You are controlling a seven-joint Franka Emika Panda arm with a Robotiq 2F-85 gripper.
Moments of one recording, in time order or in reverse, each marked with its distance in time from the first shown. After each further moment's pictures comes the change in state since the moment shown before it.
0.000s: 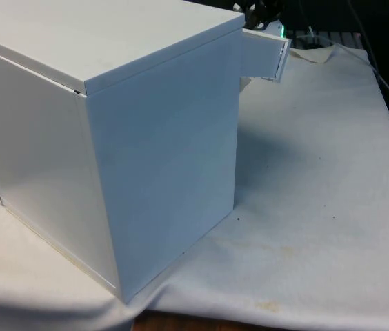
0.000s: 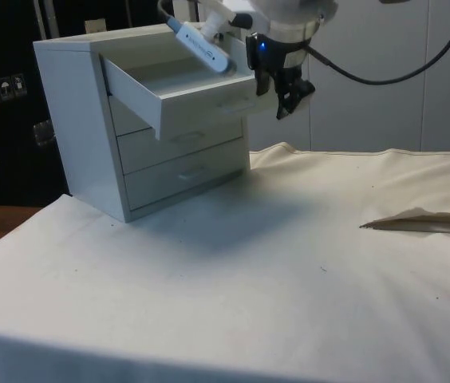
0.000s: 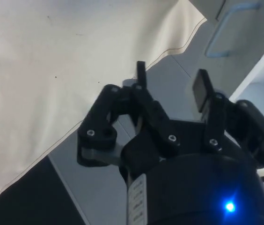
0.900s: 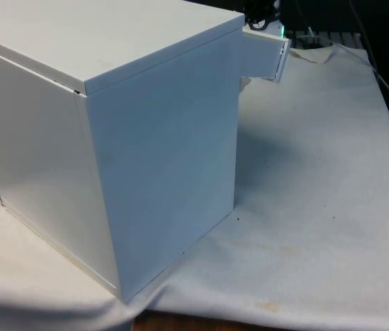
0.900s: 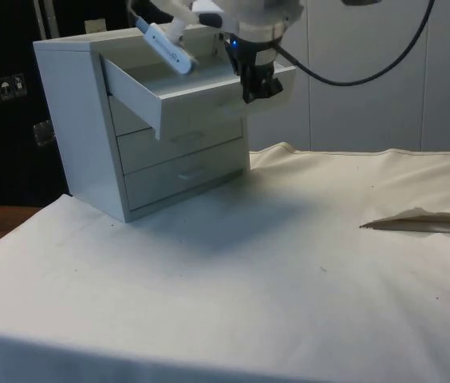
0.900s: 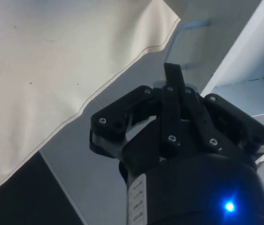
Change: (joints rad) arm -0.002 0.140 -0.019 0.124 -0.001 0.021 -0.004
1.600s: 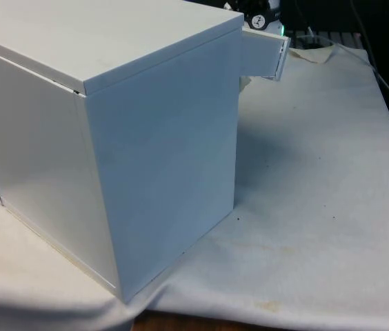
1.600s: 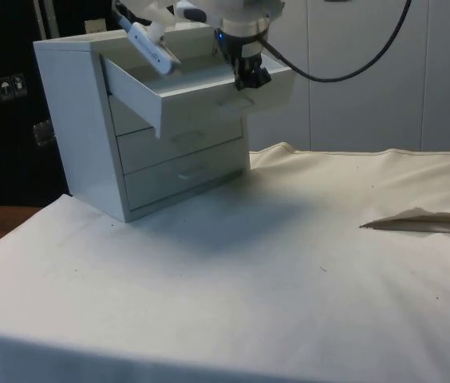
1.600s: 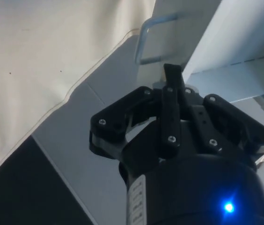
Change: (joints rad) arm 0.000 0.054 0.003 0.073 0.000 -0.071 -0.008
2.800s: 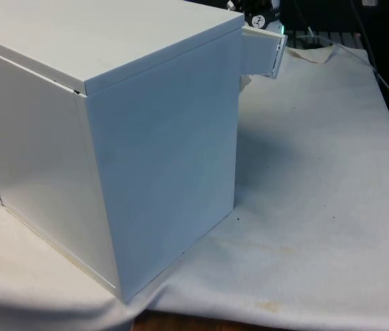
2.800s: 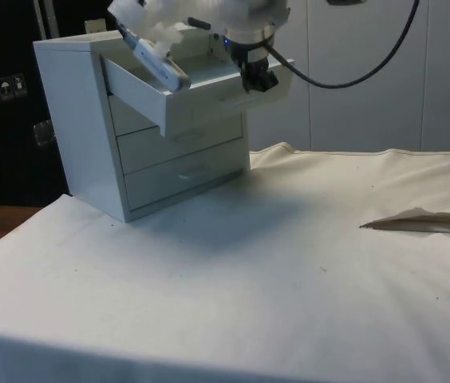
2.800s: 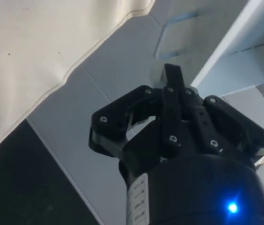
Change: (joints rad) arm 0.008 0.017 0.035 -0.011 0.015 -0.068 0.047
